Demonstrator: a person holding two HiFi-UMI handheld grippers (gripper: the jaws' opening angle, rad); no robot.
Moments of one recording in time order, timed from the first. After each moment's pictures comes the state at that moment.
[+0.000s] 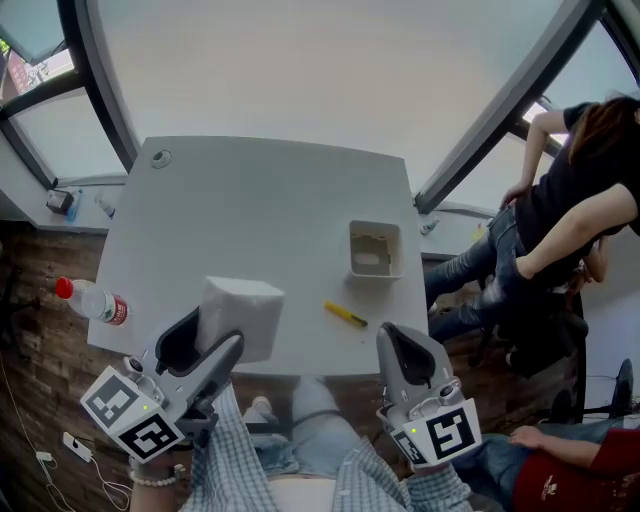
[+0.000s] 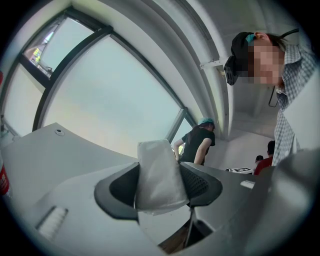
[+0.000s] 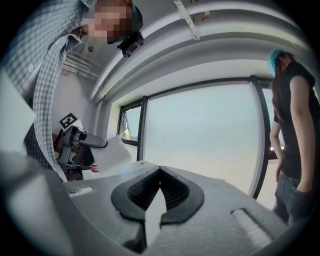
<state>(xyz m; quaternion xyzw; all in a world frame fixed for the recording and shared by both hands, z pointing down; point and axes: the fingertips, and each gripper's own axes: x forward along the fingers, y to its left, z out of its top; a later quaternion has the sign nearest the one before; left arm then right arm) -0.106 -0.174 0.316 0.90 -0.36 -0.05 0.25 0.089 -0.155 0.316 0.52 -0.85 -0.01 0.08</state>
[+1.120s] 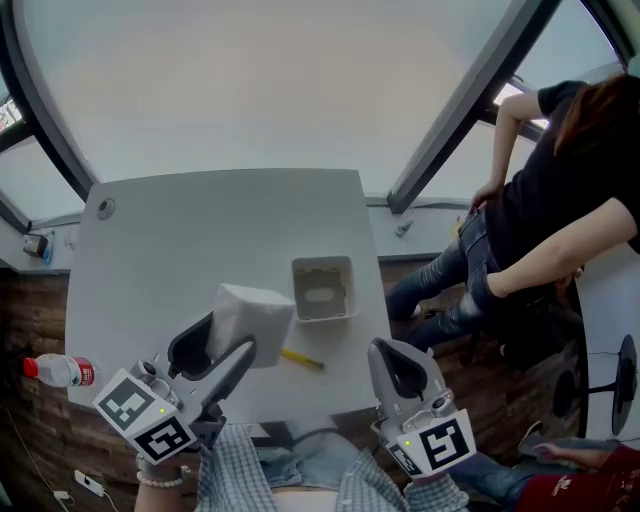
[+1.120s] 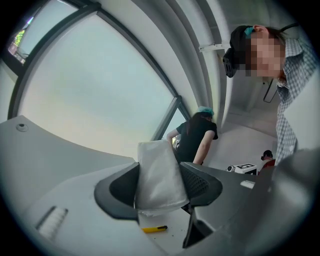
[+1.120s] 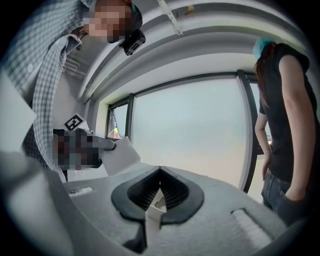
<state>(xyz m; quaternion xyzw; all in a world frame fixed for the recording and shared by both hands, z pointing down) 0.013 -0.260 0.325 0.92 -0.30 -0.01 0.25 0.179 -0.208 0.327 0.56 -0.83 0.02 0.08</state>
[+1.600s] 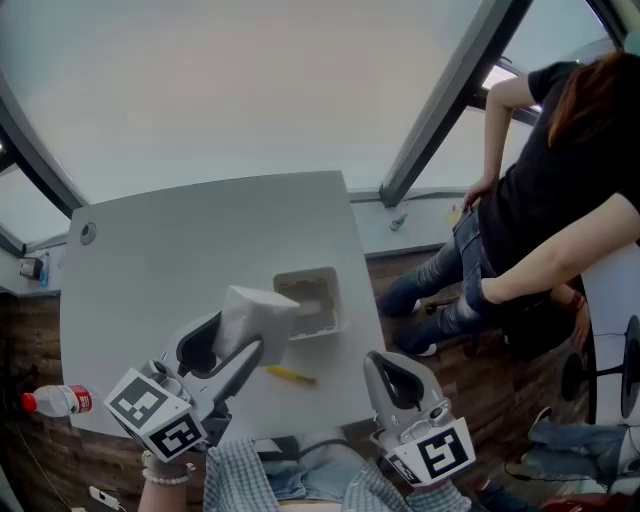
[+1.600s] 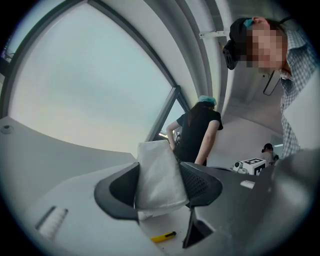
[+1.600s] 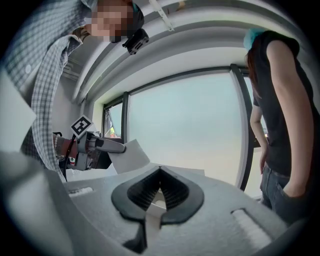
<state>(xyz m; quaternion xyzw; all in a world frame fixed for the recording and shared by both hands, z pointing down) 0.057 -0.295 0.344 0.93 -0.28 0.03 0.24 0.202 -0.217 0.343 0.57 -0.82 0.05 0.08</state>
